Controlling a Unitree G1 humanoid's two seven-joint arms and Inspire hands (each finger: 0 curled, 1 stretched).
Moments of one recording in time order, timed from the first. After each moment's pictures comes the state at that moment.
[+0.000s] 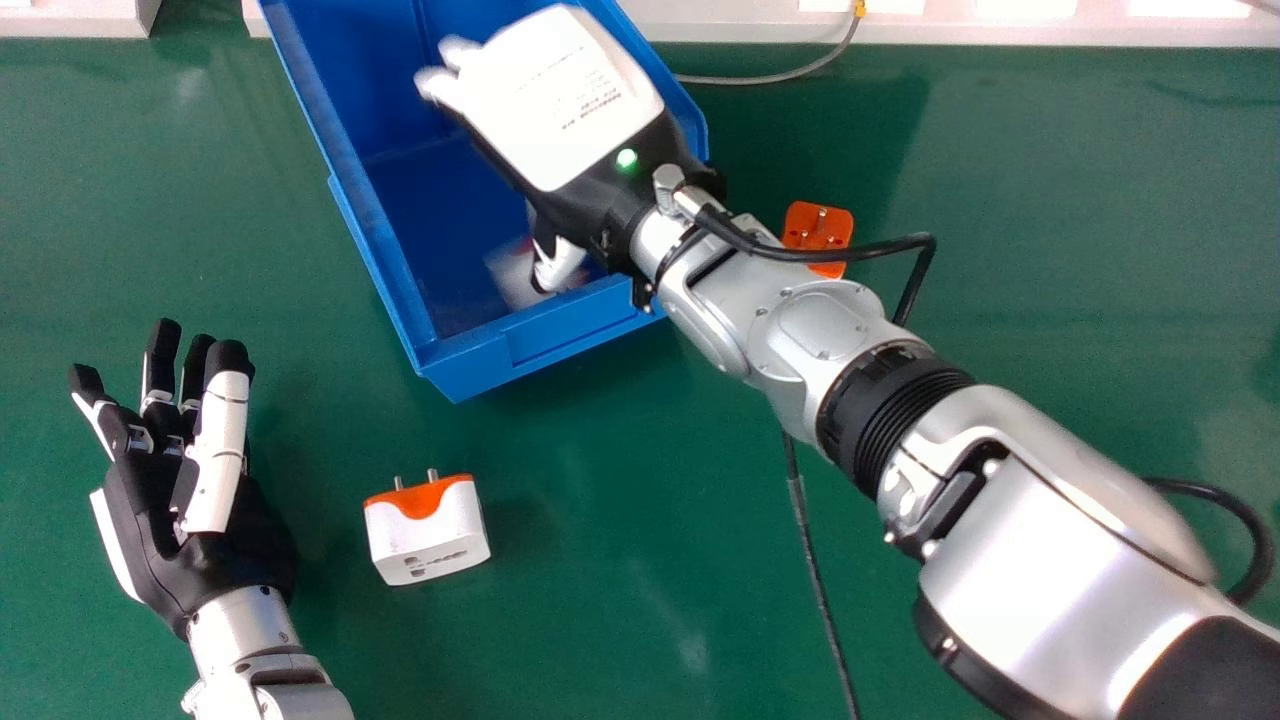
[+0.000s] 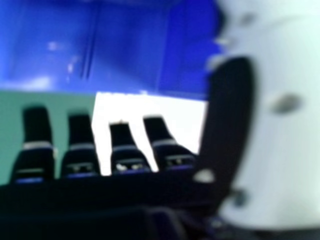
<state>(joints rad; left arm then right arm) -0.33 -0.04 0.60 0.89 -0.59 -0.68 -0.33 -1.22 0.05 0.75 1.30 -1.03 -0.09 -0.56</state>
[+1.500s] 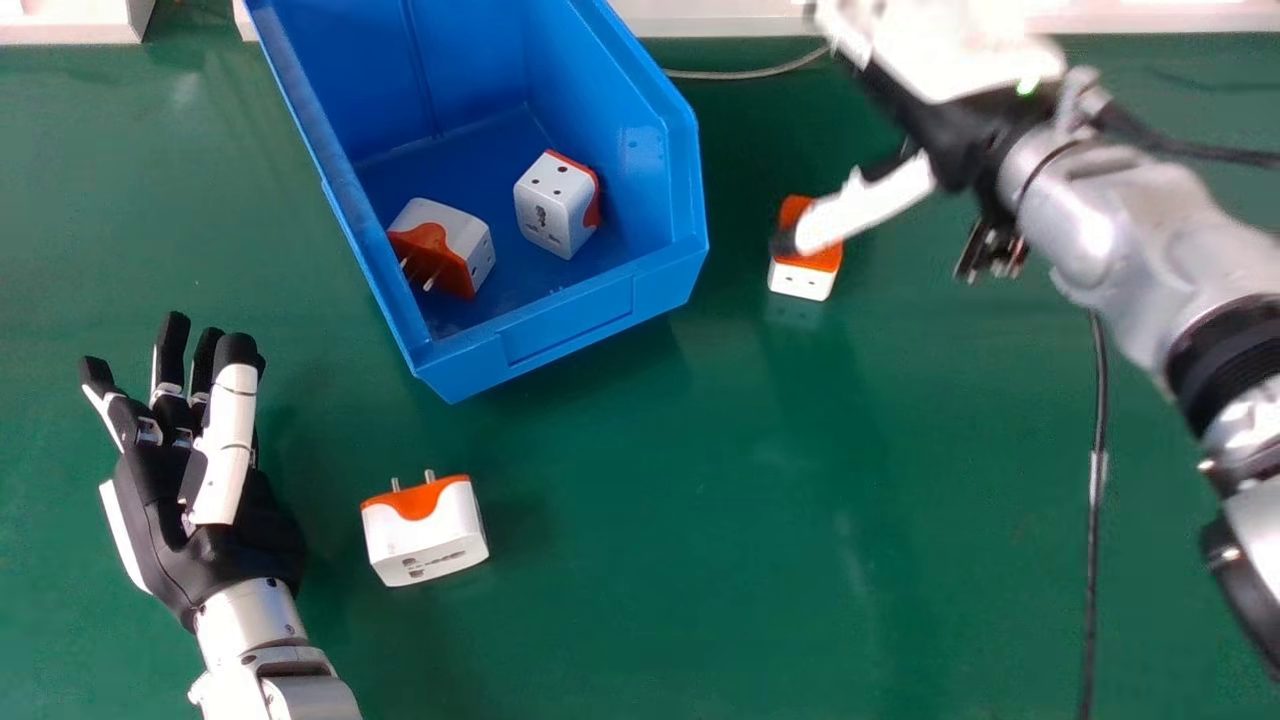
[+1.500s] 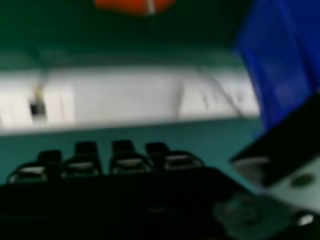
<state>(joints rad) -0.34 -0.04 0.60 0.90 -0.60 -0.67 -0.33 -1.12 -0.39 0.53 1.22 -0.79 -0.26 0.02</state>
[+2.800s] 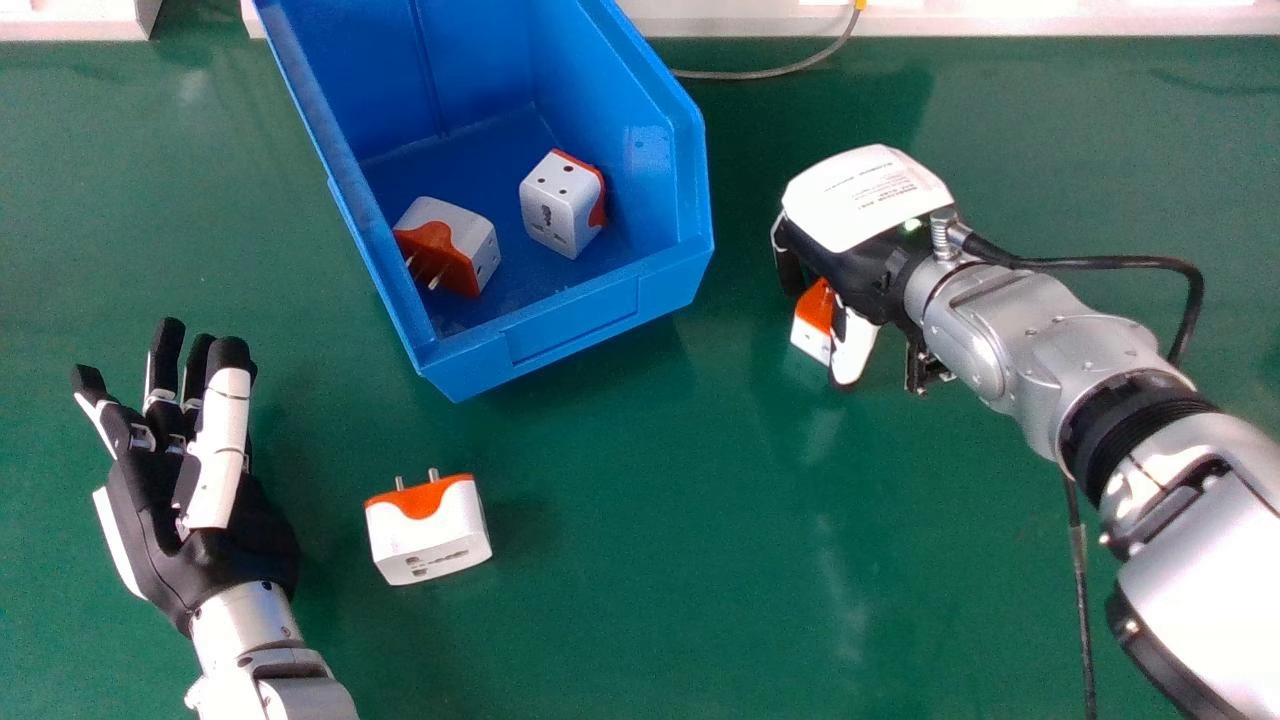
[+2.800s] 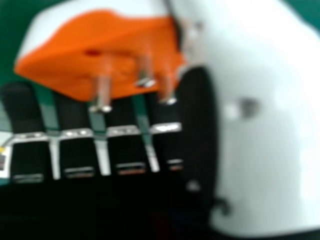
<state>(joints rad) -0.34 -0.04 0.60 0.89 -0.59 -0.67 -0.31 -1.08 -0.27 0.72 1.34 -0.91 -0.22 -0.15</state>
